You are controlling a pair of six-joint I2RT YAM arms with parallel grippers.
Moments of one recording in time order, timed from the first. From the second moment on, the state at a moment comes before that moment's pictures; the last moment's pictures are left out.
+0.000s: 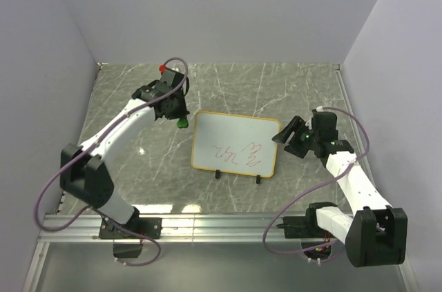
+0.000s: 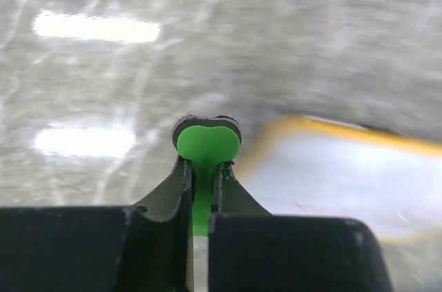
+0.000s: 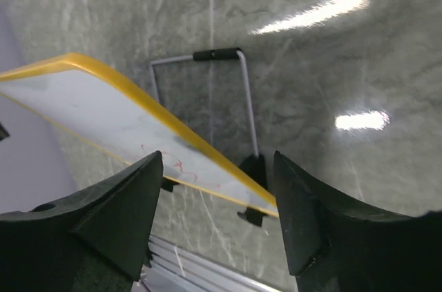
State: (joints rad) left arm -0.46 1.57 1.38 -0.76 -0.17 -0.58; right arm 0.05 1.05 0.68 -0.46 -0.37 0.71
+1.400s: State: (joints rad) left arm -1.22 2.05 1.71 -0.74 -0.29 -0.92; right arm 0.04 0.69 0.14 0.15 -0.53 0.77
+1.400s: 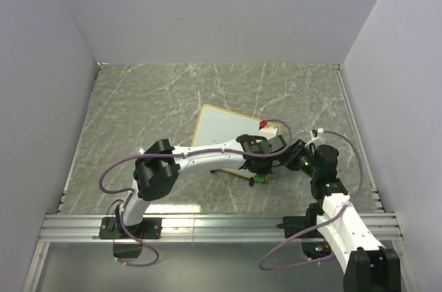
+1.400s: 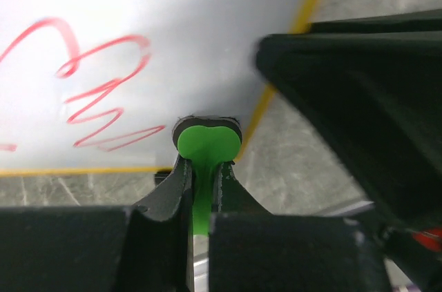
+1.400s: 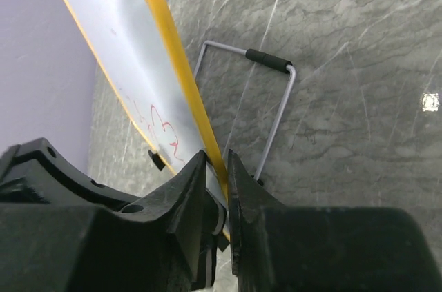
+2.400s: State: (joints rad) left arm -1.24 1.96 1.50 -0.56 -0.57 -1.09; right arm 0.04 0.61 0.14 0.04 -0.54 0.74
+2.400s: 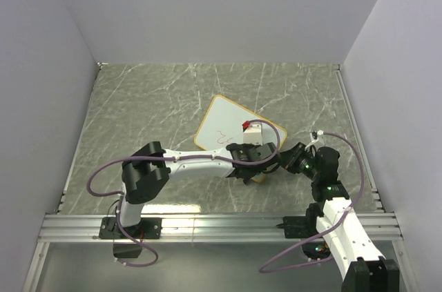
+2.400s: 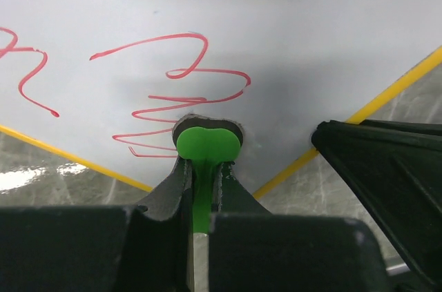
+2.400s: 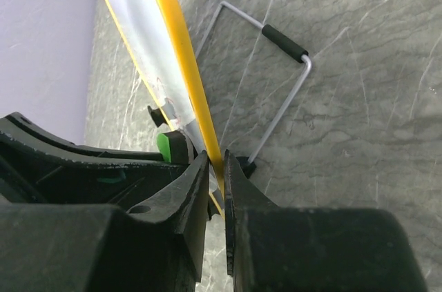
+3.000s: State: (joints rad) left arm -1.04 1.80 1.08 -0.21 -0.55 -1.22; right arm 0.04 0.58 0.12 0.03 -0.59 0.74
